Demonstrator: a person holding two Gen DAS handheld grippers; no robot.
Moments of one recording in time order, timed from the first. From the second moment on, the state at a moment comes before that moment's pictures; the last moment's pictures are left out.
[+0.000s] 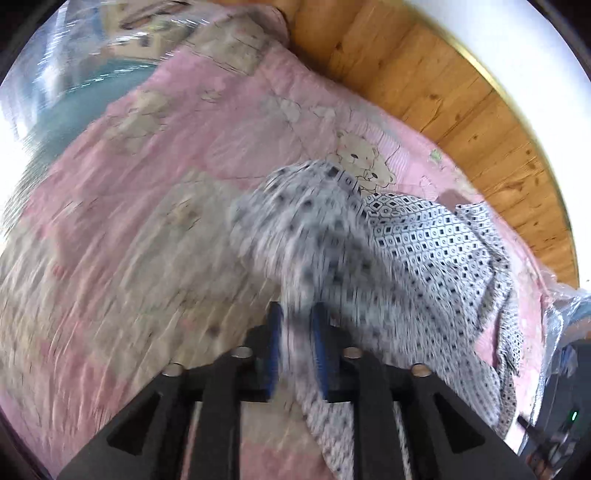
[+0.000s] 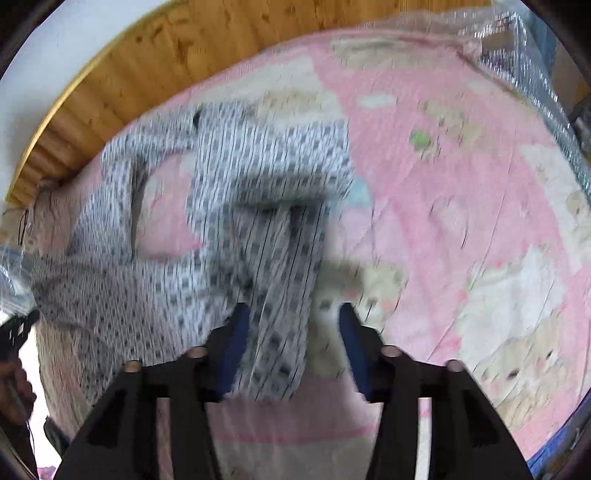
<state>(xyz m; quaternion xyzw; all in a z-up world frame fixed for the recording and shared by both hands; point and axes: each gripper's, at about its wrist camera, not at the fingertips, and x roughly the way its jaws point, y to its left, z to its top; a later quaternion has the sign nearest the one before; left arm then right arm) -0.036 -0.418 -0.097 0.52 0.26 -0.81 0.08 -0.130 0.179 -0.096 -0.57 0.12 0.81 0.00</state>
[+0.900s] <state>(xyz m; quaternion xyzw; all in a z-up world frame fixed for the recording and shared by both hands) 0.019 -0.481 -0.041 0.50 0.21 -0.83 0.14 -0.253 0.298 0.013 -0.51 0.16 0.84 0.02</state>
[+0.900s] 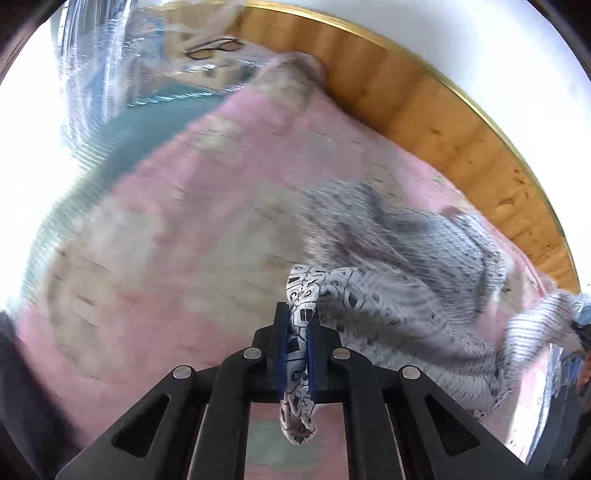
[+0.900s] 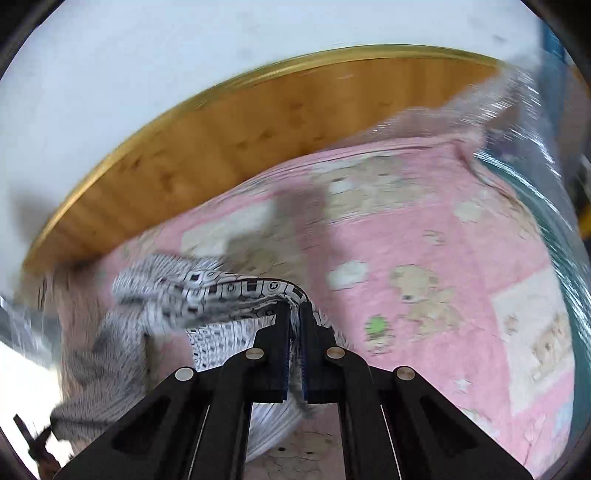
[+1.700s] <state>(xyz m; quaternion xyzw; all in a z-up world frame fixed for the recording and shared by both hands) 0.051 -0.509 -0.109 0.64 0.13 -0.76 0.02 -0.121 0.406 -0.082 -0.63 0.15 0.73 0.21</state>
